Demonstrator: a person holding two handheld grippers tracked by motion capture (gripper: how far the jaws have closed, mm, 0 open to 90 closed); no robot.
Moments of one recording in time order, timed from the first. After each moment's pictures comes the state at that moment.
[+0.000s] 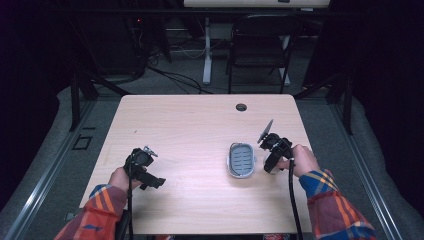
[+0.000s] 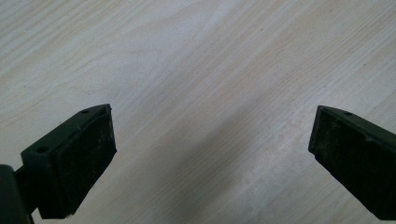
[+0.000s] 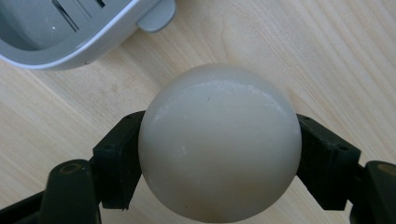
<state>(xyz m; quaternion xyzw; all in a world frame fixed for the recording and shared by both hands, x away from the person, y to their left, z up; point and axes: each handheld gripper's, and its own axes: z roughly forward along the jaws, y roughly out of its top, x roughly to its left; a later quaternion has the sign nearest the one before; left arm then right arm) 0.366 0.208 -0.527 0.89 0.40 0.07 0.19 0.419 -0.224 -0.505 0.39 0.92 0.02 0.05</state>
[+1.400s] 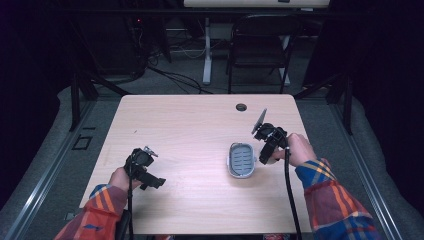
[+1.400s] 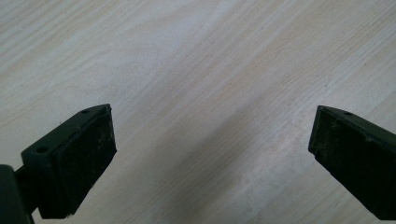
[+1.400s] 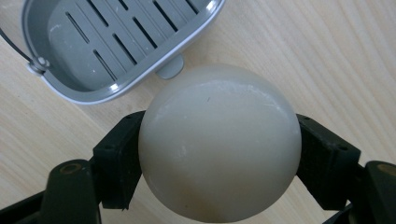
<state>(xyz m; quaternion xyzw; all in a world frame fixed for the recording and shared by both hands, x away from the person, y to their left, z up) 0.366 0.208 -0.528 0.89 0.40 0.07 0.19 0.433 -0.204 -0.473 0.37 0.93 0.02 0.06</state>
